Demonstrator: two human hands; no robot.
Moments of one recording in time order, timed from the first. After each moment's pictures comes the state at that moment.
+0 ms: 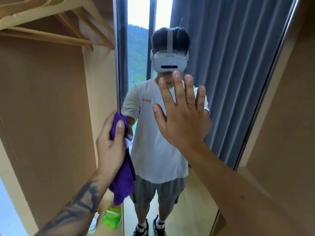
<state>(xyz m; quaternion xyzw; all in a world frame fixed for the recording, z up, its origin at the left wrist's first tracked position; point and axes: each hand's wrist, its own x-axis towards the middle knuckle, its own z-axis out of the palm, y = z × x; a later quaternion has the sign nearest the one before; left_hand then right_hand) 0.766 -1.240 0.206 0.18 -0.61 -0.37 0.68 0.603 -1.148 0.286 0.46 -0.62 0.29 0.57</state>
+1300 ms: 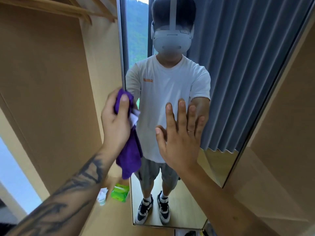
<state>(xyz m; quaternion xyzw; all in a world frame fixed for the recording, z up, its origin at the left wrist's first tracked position) 0.768 -1.240 0.215 0.15 -0.62 -0.42 0.65 0.618 -1.148 0.151 0.45 -0.68 0.30 0.49</state>
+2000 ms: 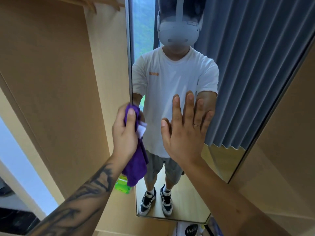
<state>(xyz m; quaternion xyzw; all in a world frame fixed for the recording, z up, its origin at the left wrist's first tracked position) 0.769 -1.235 0.157 0.21 -0.62 -0.43 0.62 0.624 -1.153 0.149 0.44 -0.69 0.31 0.49</state>
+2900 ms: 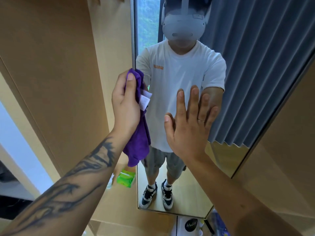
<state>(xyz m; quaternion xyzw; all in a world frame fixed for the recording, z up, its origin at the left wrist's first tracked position) 0.762 -1.241 0.223 0.16 -0.58 -0.45 0.67 0.617 -1.156 0.146 0.44 -0.68 0.32 0.49</state>
